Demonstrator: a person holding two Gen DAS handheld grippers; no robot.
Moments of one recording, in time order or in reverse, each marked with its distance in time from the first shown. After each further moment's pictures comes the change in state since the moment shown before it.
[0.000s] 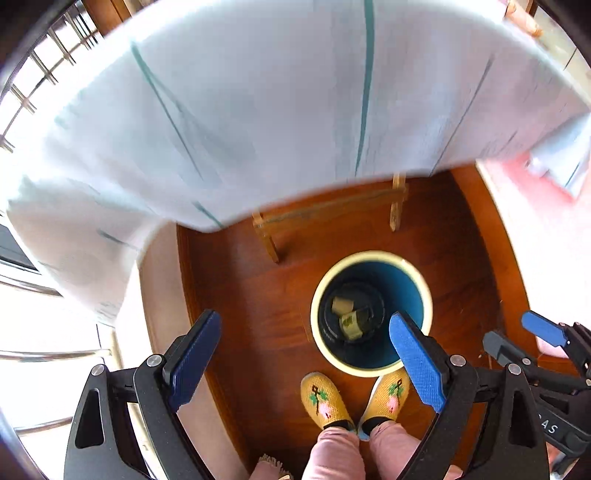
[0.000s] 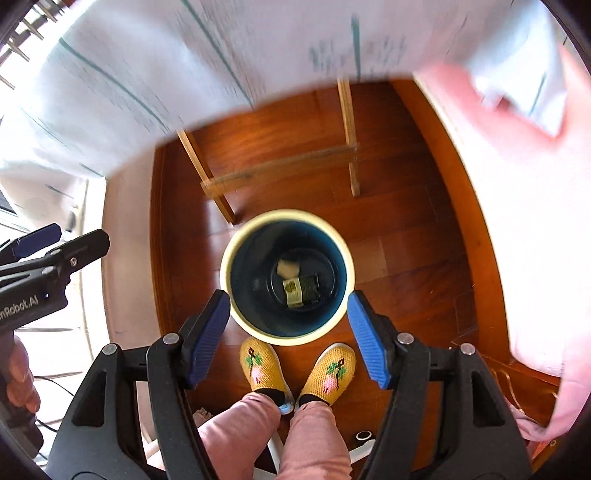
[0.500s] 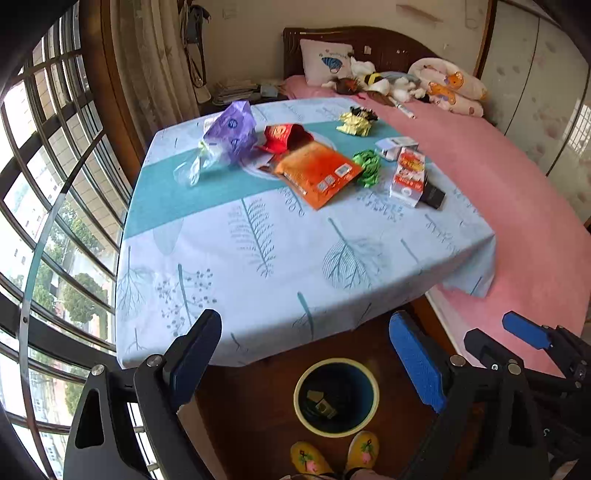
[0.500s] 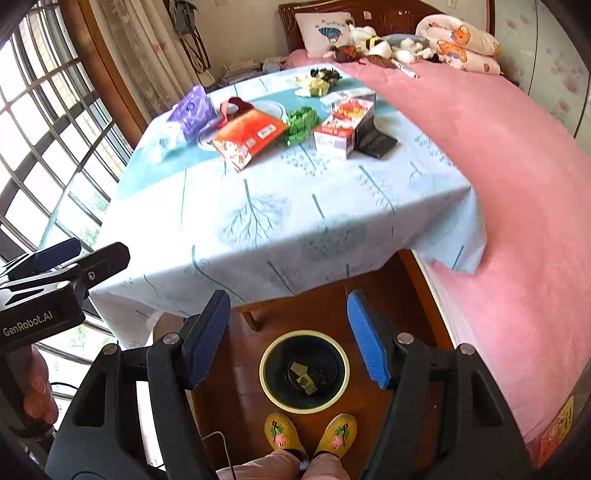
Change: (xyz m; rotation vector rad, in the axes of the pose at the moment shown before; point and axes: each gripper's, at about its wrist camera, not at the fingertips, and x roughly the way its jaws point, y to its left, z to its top) left arm -0.235 0.009 0.087 0.054 -0.357 -0.136; right arm -0.225 0.045 0.078 0.028 -0.382 -0.015
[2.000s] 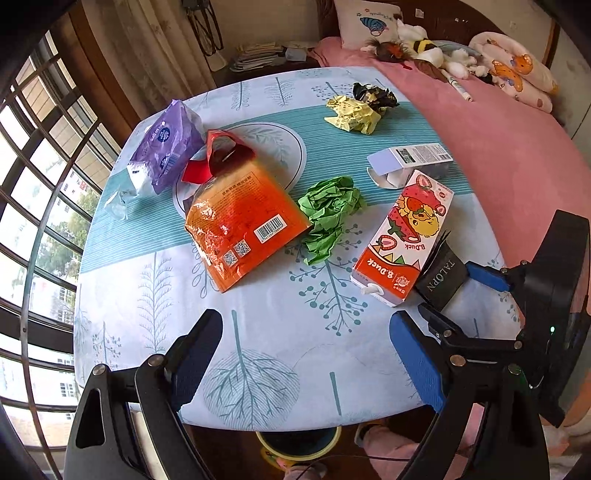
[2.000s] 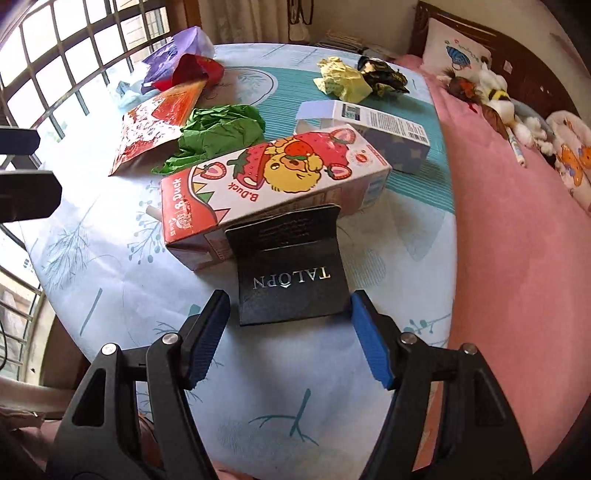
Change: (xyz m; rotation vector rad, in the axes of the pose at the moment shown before) left arm 0.195 -0.163 0.175 -0.126 0.201 0.234; right arm 0.234 -0.151 0.189 -0.617 0.105 0.168
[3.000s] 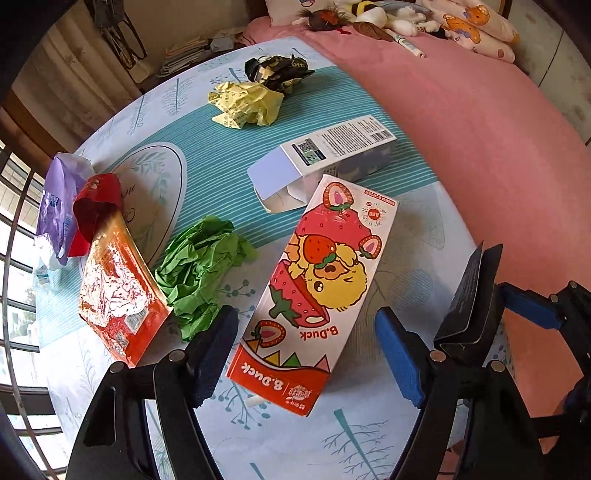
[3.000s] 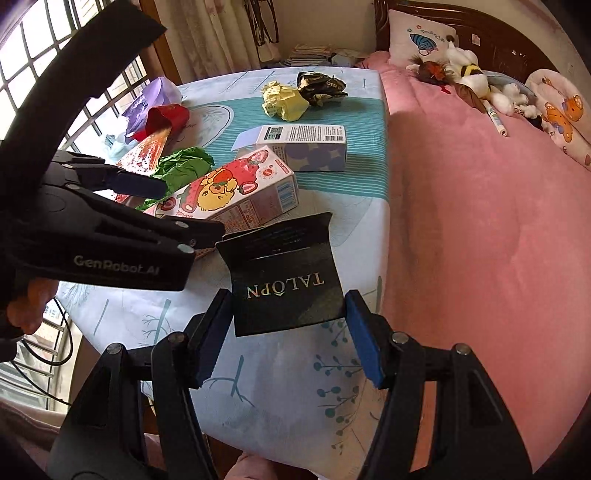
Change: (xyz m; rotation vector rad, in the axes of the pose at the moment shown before) left arm 0.085 -0.097 0.067 0.207 0.085 -0.100; right arm -0.054 -0.063 -0.027 0.200 -0.065 0.054
